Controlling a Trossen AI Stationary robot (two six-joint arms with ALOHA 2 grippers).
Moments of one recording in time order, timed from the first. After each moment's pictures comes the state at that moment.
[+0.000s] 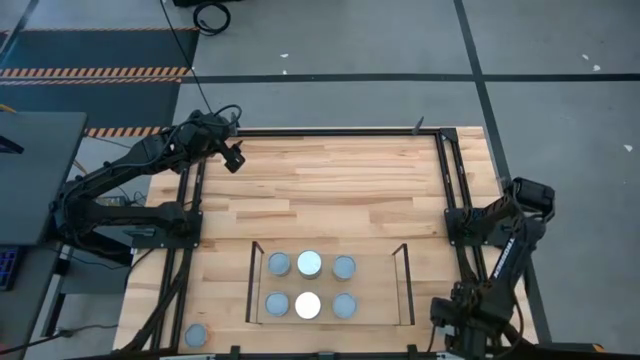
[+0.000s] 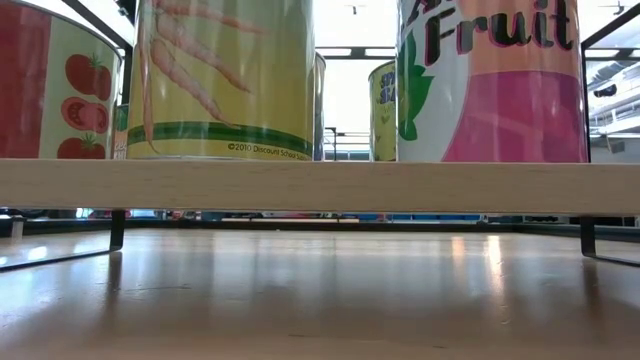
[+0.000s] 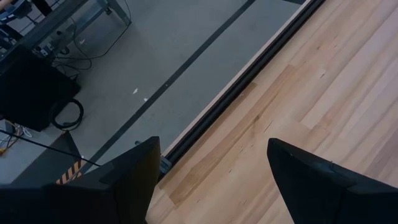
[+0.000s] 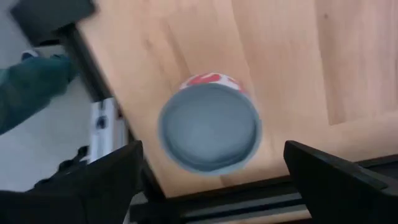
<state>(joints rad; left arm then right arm) 0.49 0.96 1.07 -0.80 -0.48 0.06 1.17 1.68 1.06 -0.84 -0.08 1.54</state>
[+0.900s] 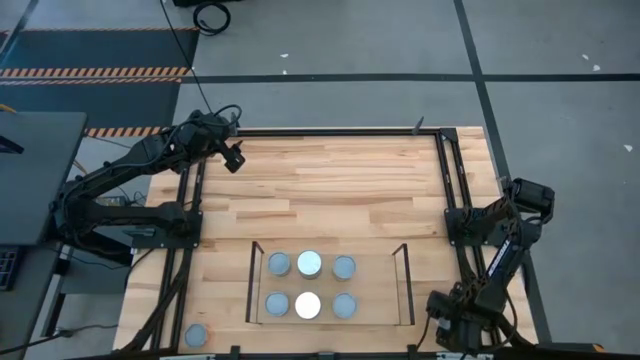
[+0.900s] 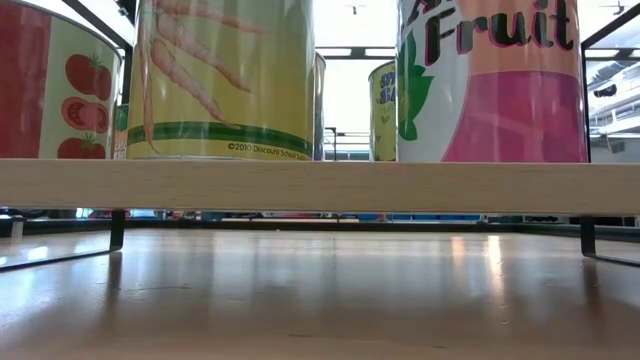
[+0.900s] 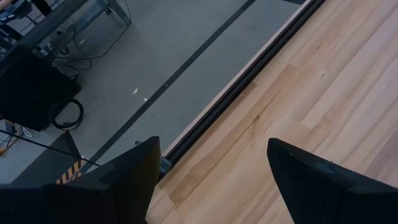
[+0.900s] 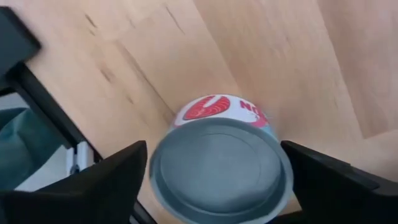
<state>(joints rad) 0.49 0.96 1.07 -0.80 -0.48 0.06 1.18 1.68 0.90 -0.62 -0.05 1.72</state>
